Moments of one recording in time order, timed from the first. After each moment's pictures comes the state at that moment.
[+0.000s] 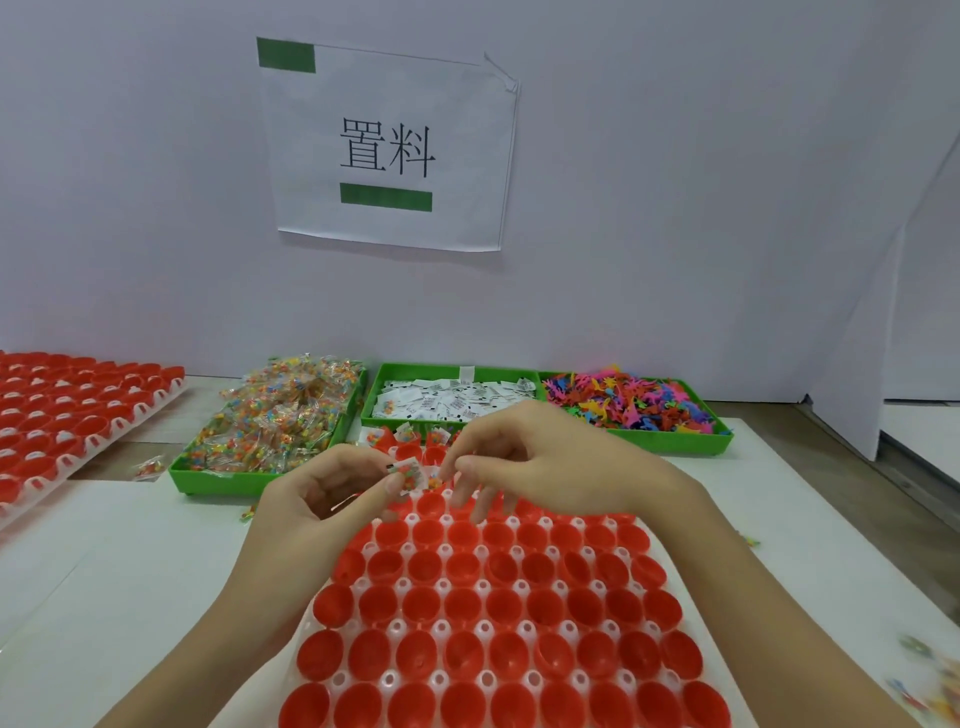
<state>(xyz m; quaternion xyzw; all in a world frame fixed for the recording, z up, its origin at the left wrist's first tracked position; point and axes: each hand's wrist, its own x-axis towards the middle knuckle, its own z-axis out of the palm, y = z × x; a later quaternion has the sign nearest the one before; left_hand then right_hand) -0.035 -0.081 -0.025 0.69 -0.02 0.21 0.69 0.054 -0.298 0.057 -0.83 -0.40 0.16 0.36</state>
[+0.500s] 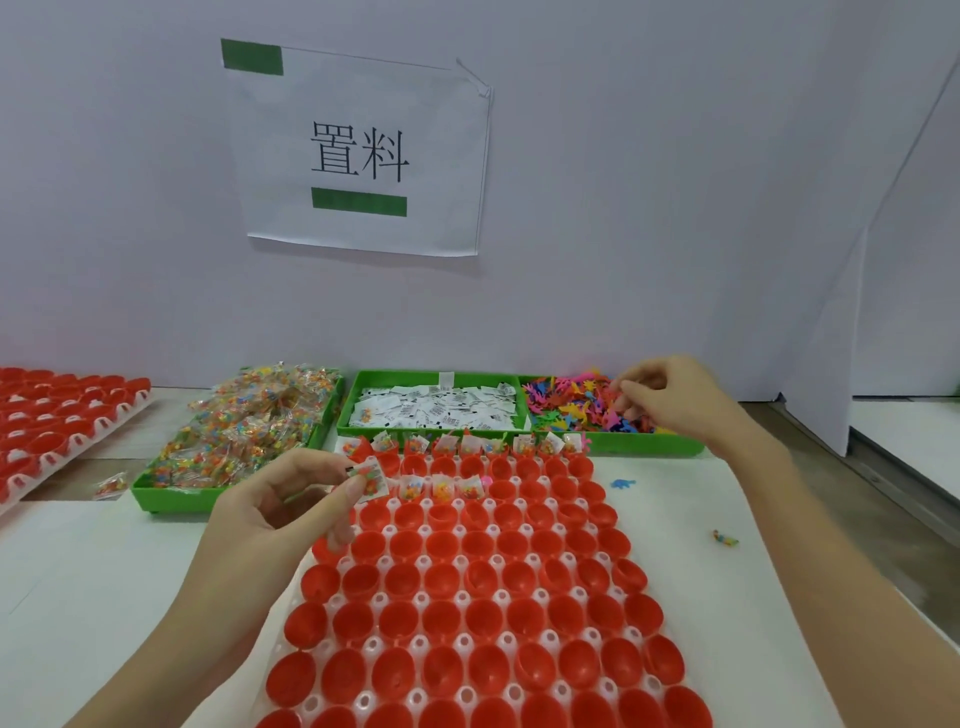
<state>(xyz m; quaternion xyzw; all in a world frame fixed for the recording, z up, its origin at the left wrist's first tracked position) -0.030 -0.069 -0.027 0.70 -0.02 0.20 0.68 0.165 -0.421 0.038 -0.92 -0.07 -0.07 0.39</state>
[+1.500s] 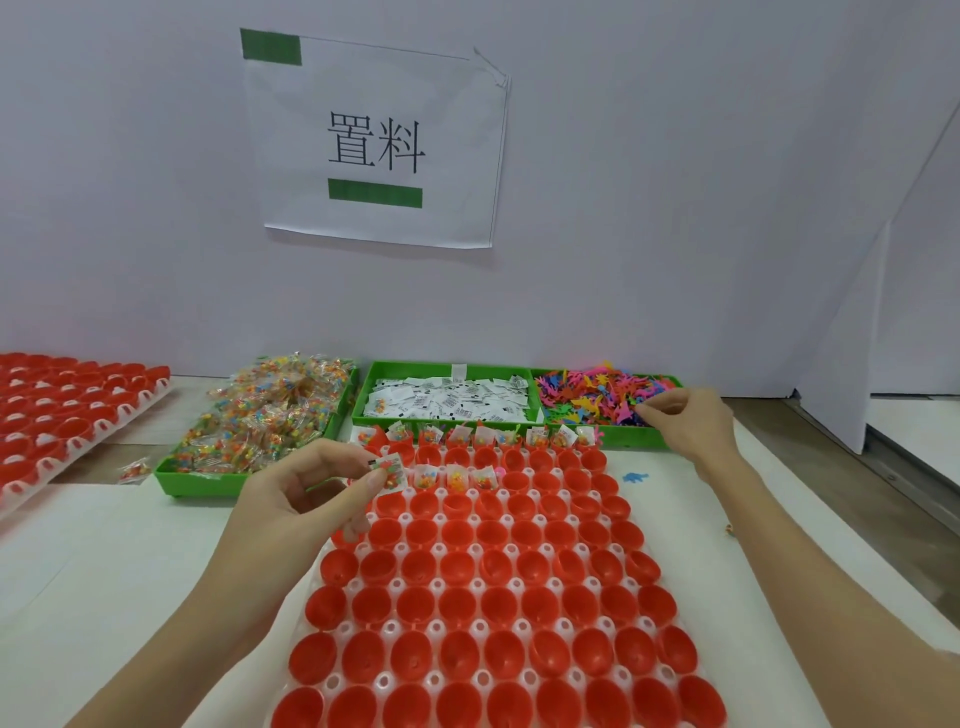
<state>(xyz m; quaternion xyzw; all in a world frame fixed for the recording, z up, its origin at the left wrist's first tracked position) -0.034 -0.069 -0.023 0.71 -0.02 0.18 0.68 0.184 -0.428 -0.018 -0.90 0.07 -0.16 0.40</state>
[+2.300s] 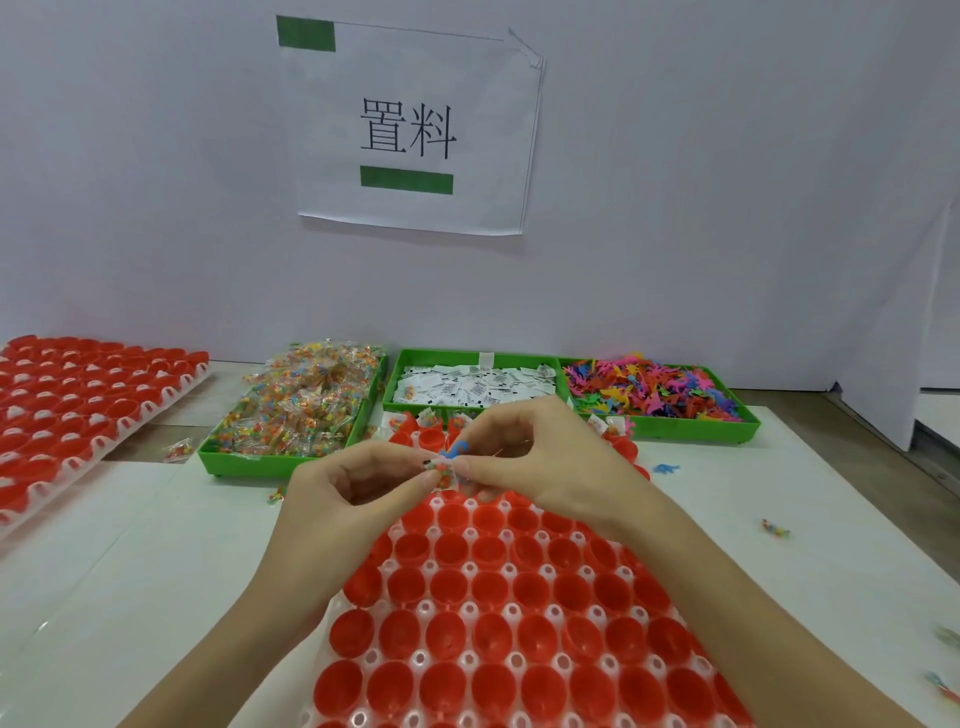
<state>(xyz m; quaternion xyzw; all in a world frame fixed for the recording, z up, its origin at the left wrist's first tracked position) -0.041 -0.085 -0.018 0.71 0.00 0.20 0.67 0.038 -0.274 0.033 -0.80 -0.30 0.12 0.51</state>
